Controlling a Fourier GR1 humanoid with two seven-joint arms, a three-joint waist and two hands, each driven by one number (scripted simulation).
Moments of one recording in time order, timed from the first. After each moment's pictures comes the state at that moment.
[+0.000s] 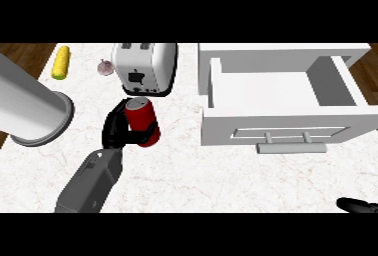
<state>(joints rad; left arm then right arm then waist) -0.55 0.10 -0.01 -0.55 0.35 0.08 -0.58 0.08 -0.10 -0.30 -2.22 -0.09 0.09 0.29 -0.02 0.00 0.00</state>
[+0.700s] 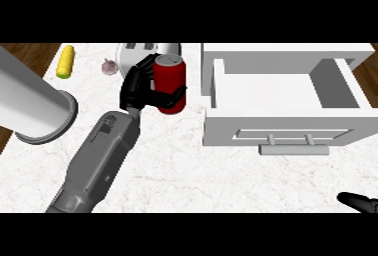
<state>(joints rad) -0.74 0.07 -0.09 -0.83 0.28 0.17 -0.22 0.07 -0.10 -0.31 -2.21 -0.07 0.08 0.27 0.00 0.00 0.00</state>
